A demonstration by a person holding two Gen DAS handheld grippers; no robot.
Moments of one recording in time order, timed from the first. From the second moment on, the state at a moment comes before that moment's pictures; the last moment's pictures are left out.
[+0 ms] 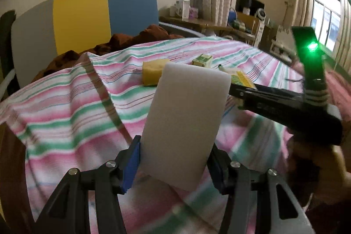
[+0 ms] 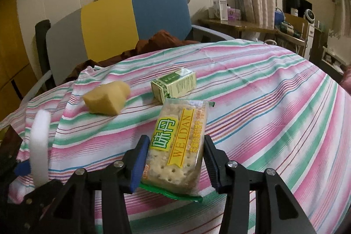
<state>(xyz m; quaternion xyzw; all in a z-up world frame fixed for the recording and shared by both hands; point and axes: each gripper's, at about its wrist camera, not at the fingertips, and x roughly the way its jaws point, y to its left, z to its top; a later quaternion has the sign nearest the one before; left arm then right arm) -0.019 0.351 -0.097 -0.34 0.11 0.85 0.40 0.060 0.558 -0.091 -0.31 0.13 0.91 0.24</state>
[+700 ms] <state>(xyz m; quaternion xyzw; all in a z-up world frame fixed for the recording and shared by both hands) 0.061 0.235 -0.071 -0.34 0.02 0.85 0.40 0.086 0.490 -0.087 -0.30 0.05 0.93 0.19</state>
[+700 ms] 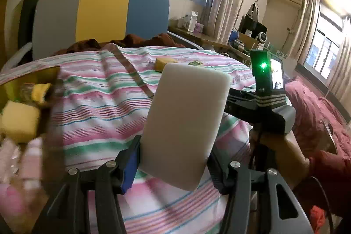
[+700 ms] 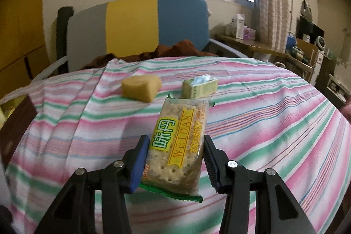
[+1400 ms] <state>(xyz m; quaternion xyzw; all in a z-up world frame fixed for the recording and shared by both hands) 0.019 0.087 -0.039 -0.32 -0.05 0.90 0.27 0.080 0.322 -0.029 -0.29 0.09 0.95 -0.02</state>
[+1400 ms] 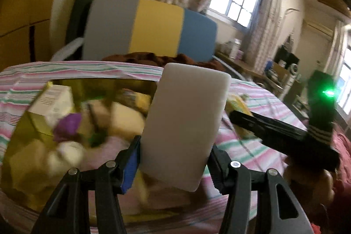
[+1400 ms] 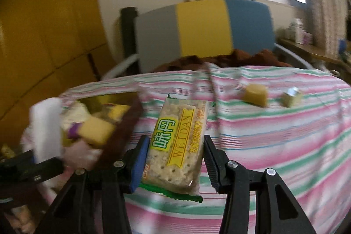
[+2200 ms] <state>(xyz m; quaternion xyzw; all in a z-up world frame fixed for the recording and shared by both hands) -0.085 -0.013 -0.068 -0.43 -0.08 0.88 0.17 0.023 0.190 -0.042 -0.37 0.09 0.91 -0.15</state>
